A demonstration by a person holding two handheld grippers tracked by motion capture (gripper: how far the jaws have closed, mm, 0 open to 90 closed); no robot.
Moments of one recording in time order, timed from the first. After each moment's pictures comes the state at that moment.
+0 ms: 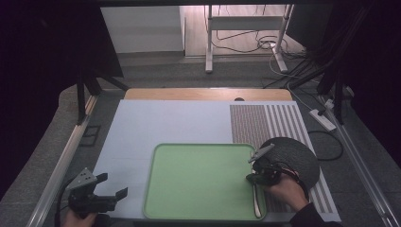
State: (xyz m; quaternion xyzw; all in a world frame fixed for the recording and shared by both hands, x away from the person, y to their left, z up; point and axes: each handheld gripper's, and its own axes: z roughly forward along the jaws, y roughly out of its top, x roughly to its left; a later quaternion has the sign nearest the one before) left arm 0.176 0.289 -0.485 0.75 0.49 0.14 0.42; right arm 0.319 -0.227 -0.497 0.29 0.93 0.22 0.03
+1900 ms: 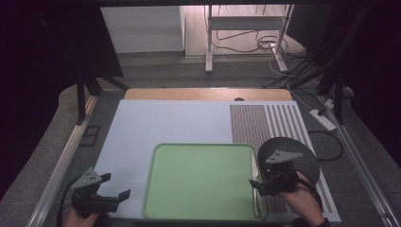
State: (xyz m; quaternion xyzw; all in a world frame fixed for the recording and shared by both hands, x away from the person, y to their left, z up) left arm 0.180 0.284 -0.485 0.78 0.47 0.13 0.40; right arm 0.280 -0.254 -0.465 0.36 0.86 0.33 0.14
